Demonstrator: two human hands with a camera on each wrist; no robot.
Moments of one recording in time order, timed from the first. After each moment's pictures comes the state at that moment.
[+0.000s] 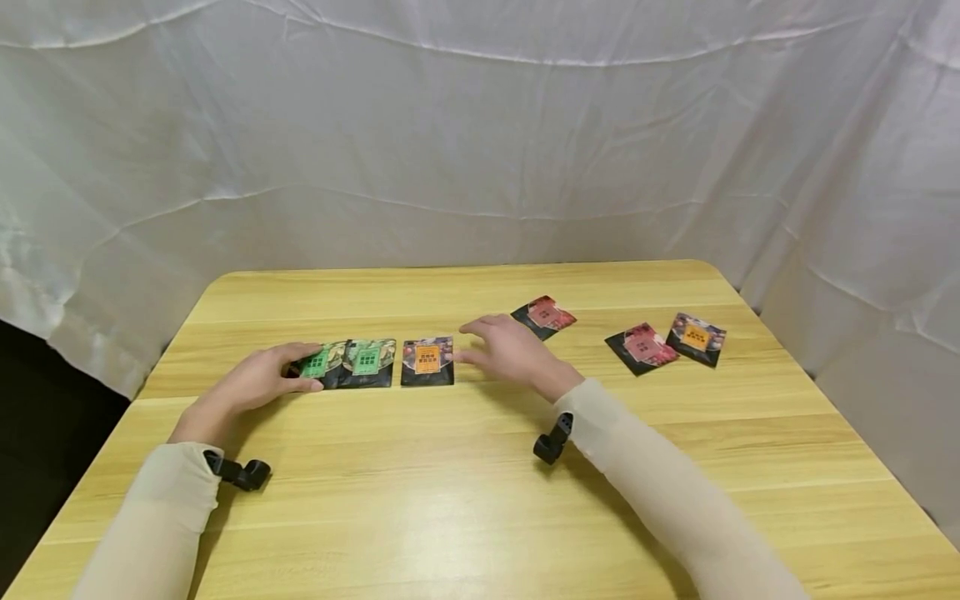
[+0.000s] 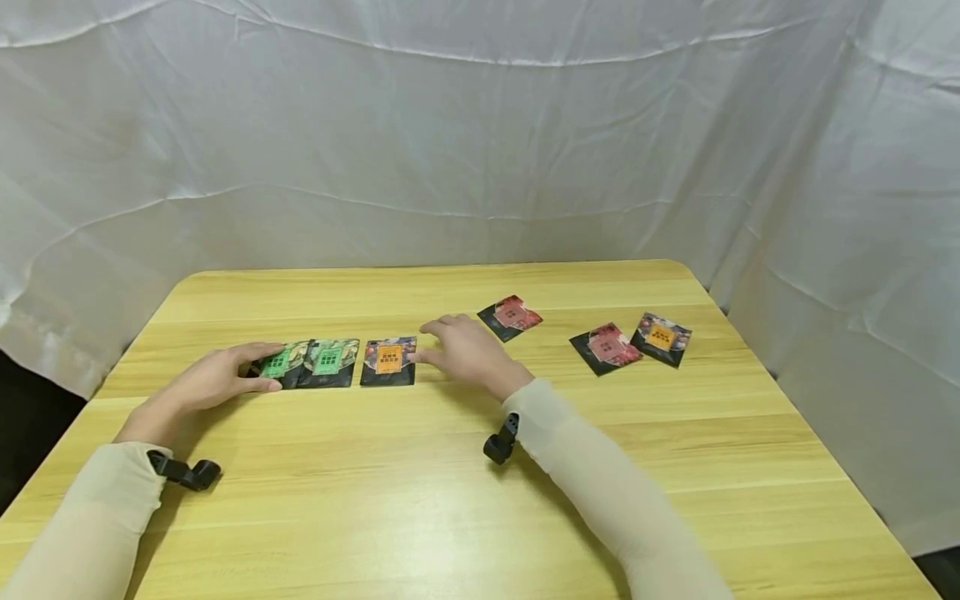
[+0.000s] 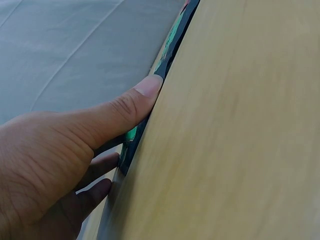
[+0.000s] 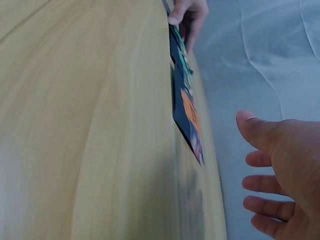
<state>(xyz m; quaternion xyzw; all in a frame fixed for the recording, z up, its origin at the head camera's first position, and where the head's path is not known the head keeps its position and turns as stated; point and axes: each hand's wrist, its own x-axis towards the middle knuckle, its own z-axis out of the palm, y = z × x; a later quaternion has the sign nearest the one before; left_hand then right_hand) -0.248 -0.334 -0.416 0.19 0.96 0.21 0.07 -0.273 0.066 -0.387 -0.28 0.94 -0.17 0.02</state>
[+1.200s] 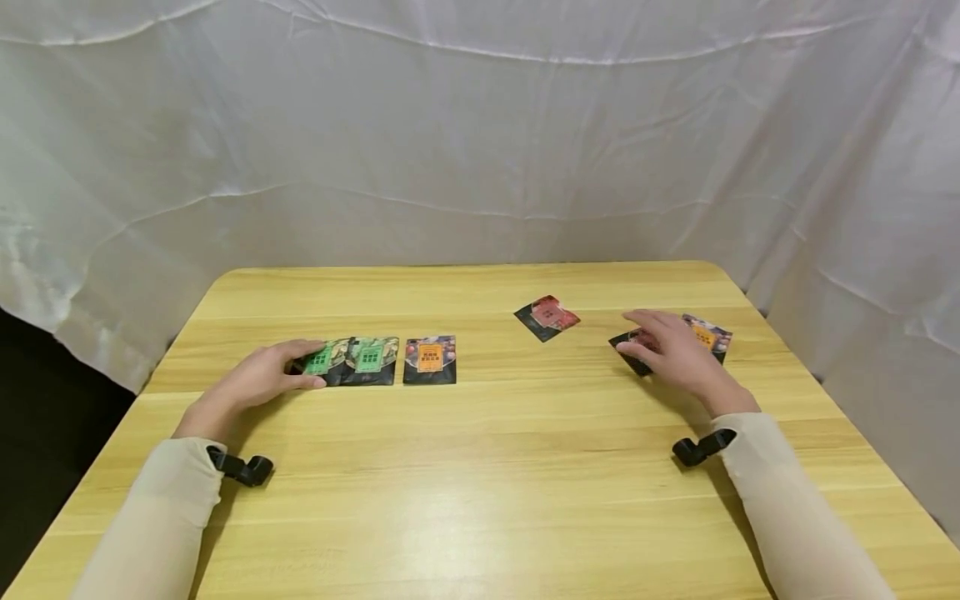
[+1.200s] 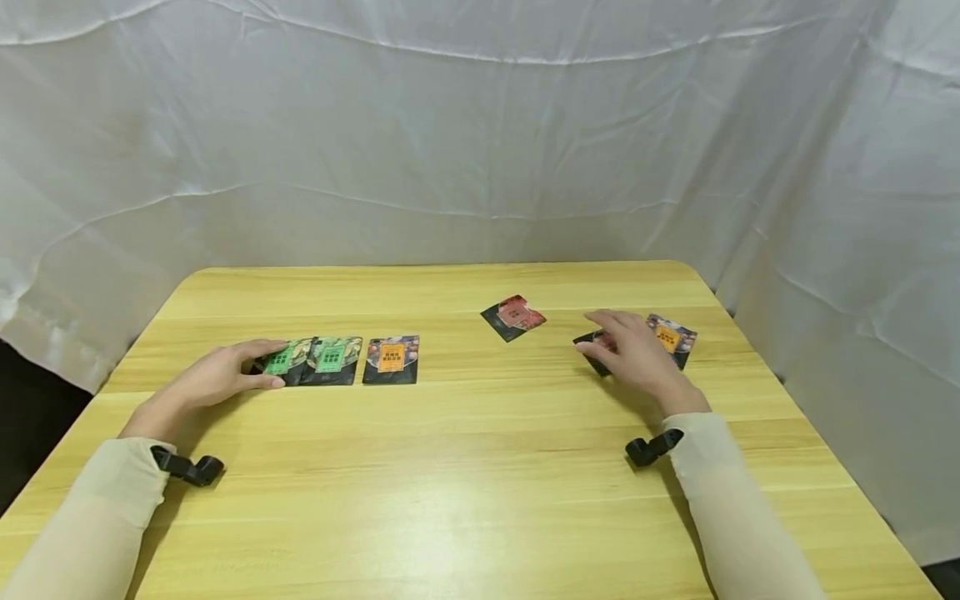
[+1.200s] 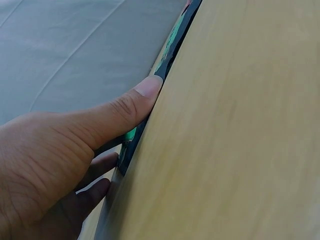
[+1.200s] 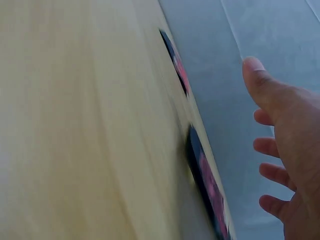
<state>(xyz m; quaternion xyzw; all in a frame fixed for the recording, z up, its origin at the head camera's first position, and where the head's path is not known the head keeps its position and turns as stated) -0.246 -0.333 -0.415 0.17 0.96 0.22 0.08 -0.270 0.293 -0.406 -0.20 0.96 -0.21 -0.05</state>
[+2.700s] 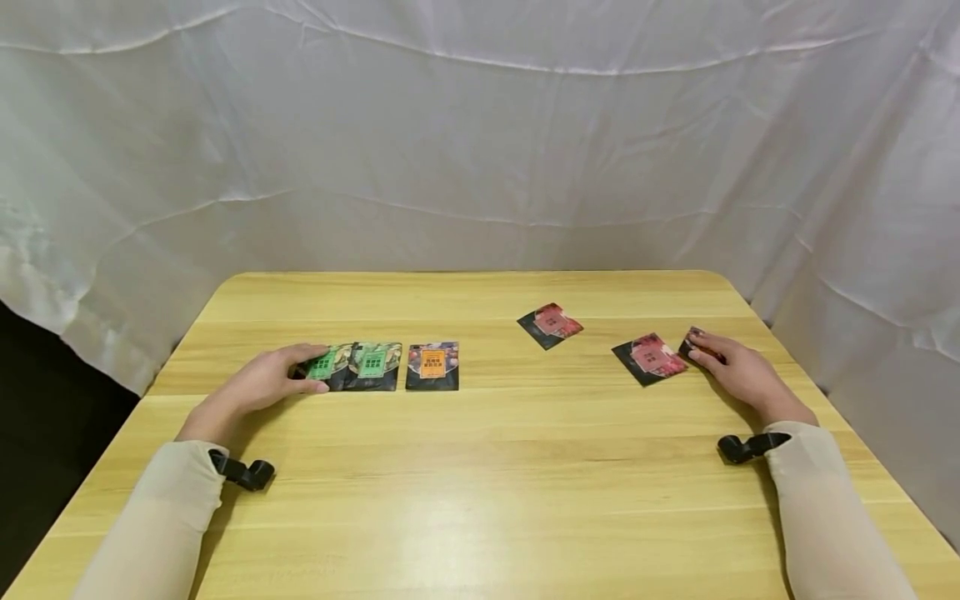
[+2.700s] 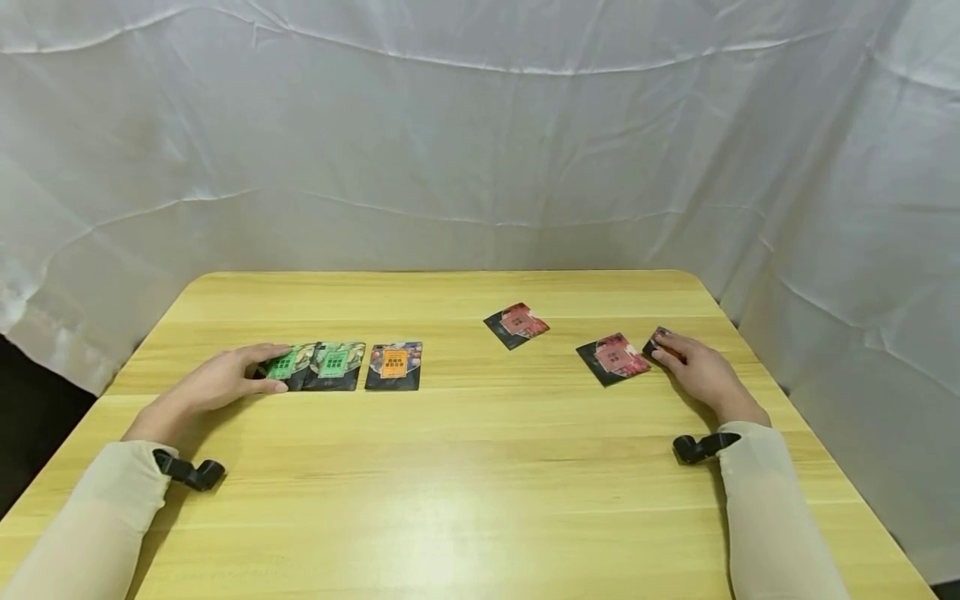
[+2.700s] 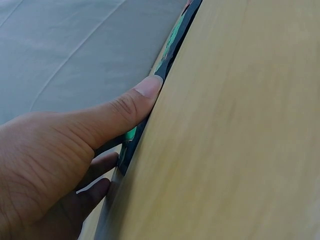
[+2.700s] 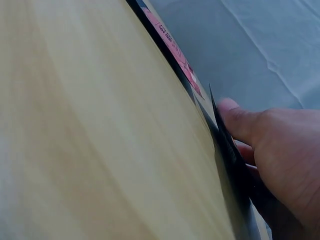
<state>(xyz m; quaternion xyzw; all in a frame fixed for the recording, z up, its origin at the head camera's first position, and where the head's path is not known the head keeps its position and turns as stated) -0.248 -0.335 -0.419 0.17 0.96 0.22 0.07 -0.279 0.395 -0.431 -0.09 0.98 -0.17 -0.02</state>
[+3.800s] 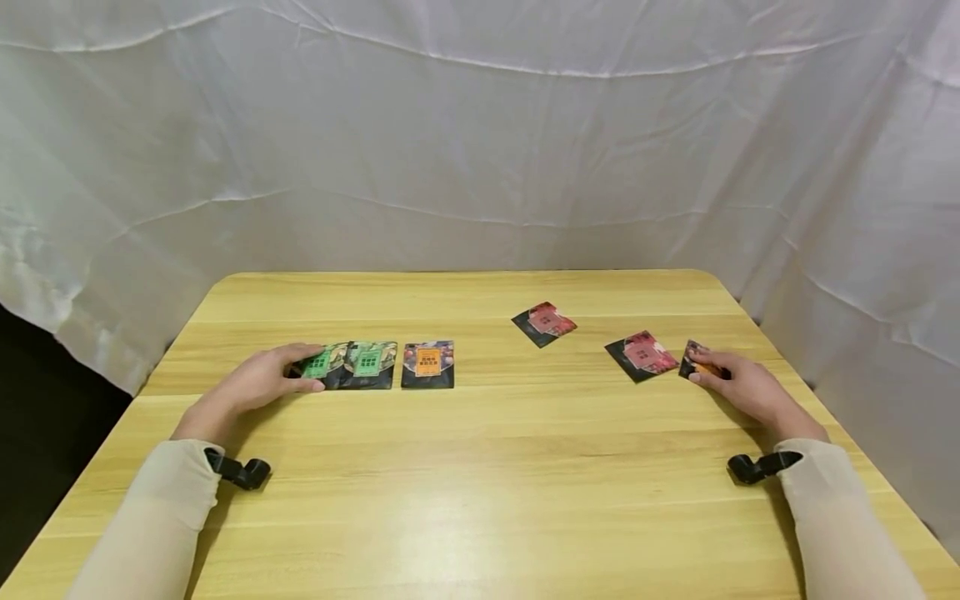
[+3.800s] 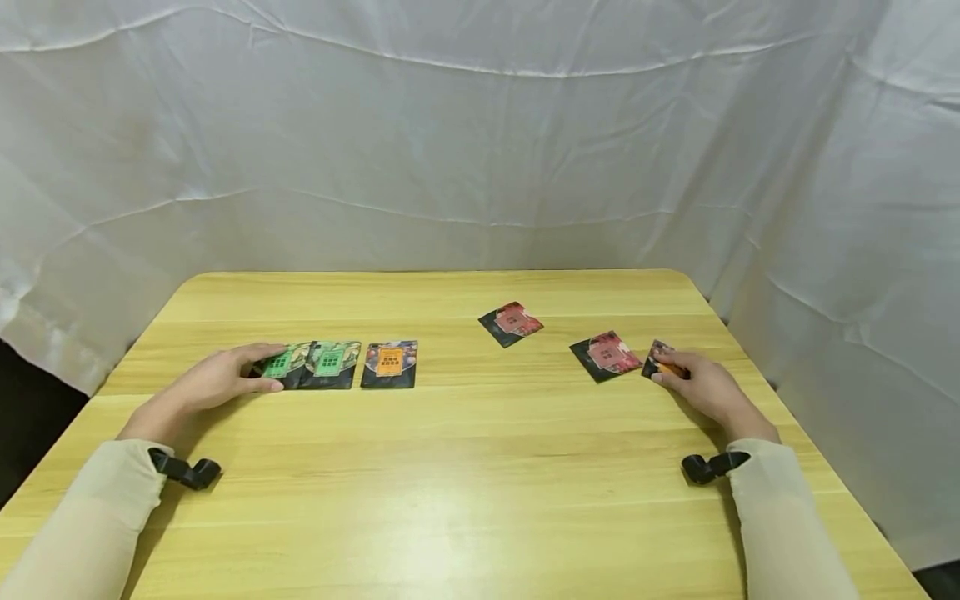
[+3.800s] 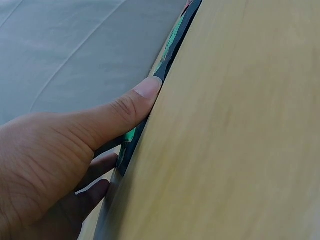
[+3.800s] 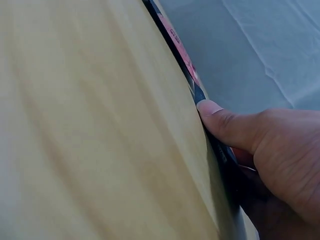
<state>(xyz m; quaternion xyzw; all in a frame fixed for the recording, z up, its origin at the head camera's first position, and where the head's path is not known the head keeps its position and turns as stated) -0.246 -0.333 -0.417 0.17 0.96 0.23 0.08 -0.247 0.399 -0.425 -0.08 0.98 -0.20 0.03</state>
